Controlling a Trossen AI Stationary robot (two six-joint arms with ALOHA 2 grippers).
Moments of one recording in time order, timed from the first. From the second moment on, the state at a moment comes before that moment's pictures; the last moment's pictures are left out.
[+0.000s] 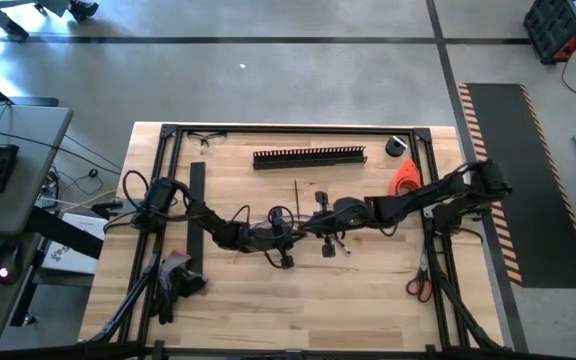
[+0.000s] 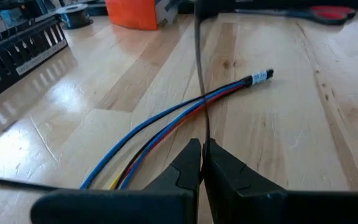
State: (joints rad) left arm -0.23 2.09 0.80 0.92 -0.48 -0.10; right arm 0.12 1.60 0.74 0.38 0.04 -0.13
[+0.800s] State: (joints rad) left arm -0.24 2.09 0.80 0.99 -0.47 -0.07; right arm 0.12 1.62 0.74 0.33 0.01 -0.09
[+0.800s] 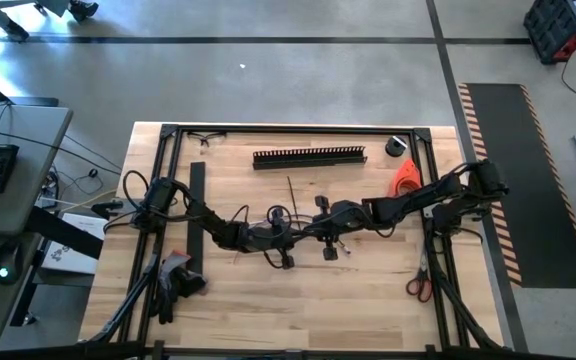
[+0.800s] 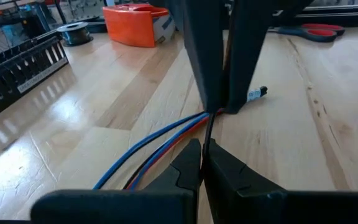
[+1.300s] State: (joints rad) left arm -0.27 2.09 0.80 0.99 -0.48 -0.08; right arm 0.14 1.66 0.74 0.39 0.03 -0.14
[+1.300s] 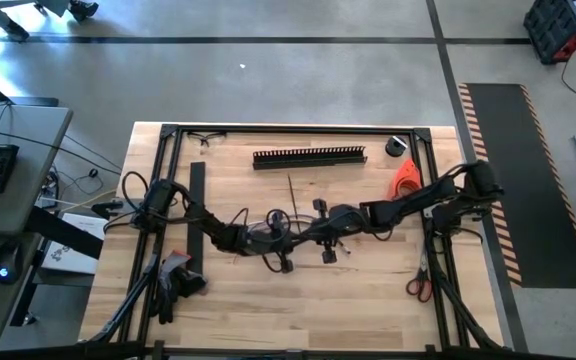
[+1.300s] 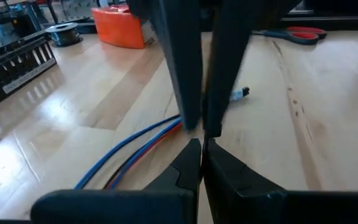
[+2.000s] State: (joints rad) left arm -0.30 2.09 0.80 0.93 -0.40 -0.15; right arm -0.32 1.88 0.74 0.52 -0.29 0.15
